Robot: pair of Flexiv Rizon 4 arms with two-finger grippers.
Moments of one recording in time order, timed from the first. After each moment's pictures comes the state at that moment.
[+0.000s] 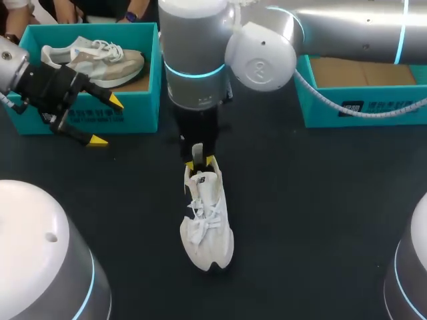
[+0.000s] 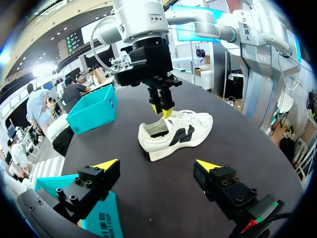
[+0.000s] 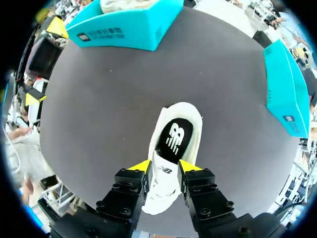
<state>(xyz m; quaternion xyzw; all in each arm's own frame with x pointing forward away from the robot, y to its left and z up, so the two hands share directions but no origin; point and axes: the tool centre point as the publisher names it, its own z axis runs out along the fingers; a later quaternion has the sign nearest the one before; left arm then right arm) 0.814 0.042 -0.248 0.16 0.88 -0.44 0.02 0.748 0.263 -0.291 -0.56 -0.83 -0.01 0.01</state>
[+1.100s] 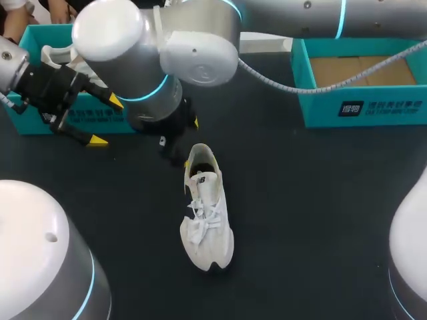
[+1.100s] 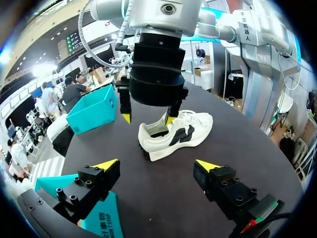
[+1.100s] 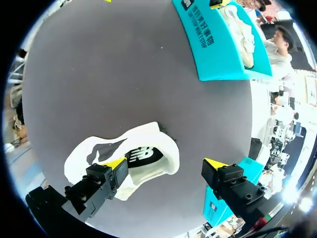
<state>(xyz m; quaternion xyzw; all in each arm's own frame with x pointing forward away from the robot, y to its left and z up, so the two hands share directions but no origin) 0.814 0.042 -0.248 0.16 0.88 -0.44 0.02 0.804 0.269 -0.286 -0.12 -0.98 0.10 -0.15</state>
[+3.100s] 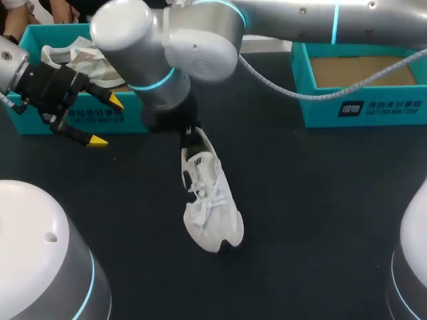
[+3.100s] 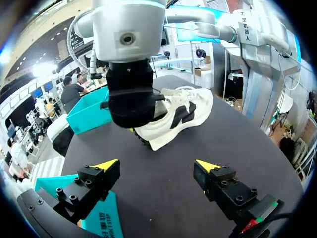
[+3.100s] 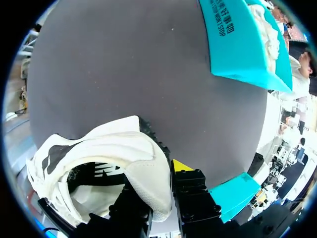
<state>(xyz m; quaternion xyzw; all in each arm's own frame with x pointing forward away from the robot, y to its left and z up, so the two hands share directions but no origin) 0.814 0.042 -0.248 0.16 0.88 -0.44 0.02 0.843 0.252 -0.298 -0.03 -0.99 0.13 -0.10</state>
